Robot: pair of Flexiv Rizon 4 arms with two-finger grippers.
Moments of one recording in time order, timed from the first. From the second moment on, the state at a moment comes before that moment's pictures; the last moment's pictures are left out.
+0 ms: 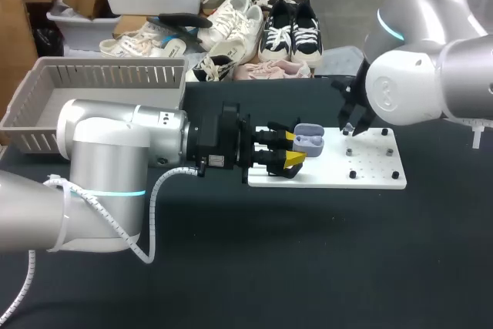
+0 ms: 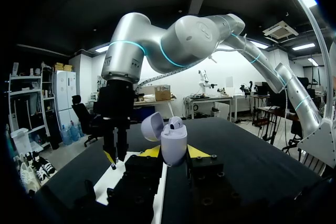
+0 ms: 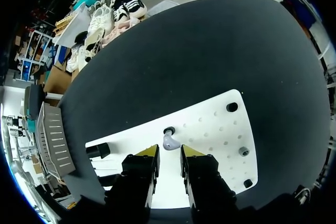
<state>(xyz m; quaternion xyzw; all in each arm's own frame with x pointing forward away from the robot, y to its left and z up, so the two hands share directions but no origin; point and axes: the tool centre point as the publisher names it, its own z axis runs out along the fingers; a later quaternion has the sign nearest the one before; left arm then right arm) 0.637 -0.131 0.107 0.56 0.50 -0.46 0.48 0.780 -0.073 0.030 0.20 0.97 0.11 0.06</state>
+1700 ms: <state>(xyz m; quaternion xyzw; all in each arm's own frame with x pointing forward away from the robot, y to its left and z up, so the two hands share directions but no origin) 0.637 -0.131 0.107 0.56 0.50 -0.46 0.48 0.765 -0.081 0.048 0.19 0.97 0.12 0.07</state>
